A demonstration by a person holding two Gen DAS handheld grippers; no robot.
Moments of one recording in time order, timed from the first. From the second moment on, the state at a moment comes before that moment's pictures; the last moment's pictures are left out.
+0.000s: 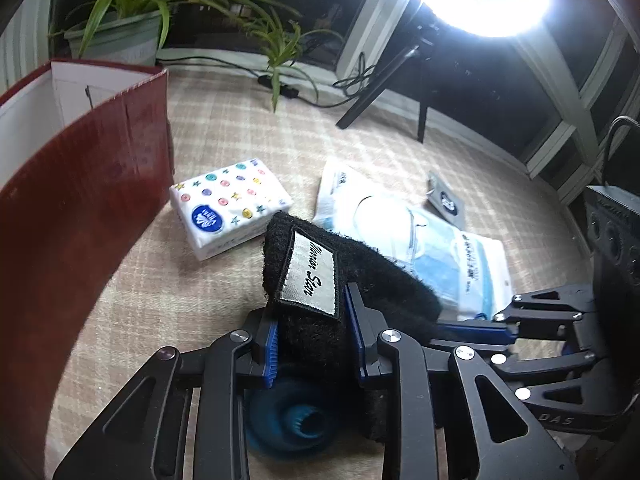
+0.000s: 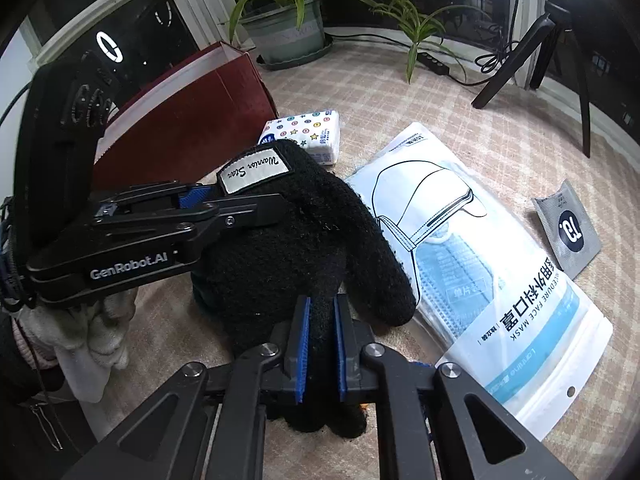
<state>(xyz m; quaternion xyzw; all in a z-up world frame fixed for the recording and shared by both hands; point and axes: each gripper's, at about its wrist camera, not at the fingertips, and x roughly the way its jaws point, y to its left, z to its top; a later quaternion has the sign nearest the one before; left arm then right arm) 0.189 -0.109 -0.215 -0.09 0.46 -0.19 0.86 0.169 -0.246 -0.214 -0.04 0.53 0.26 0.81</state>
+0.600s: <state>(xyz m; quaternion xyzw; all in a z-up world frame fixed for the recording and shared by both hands) 0.168 -0.080 -0.137 -0.13 0.37 -0.20 0.90 0.156 -0.252 -0.119 0.00 0.45 0.27 0.85</state>
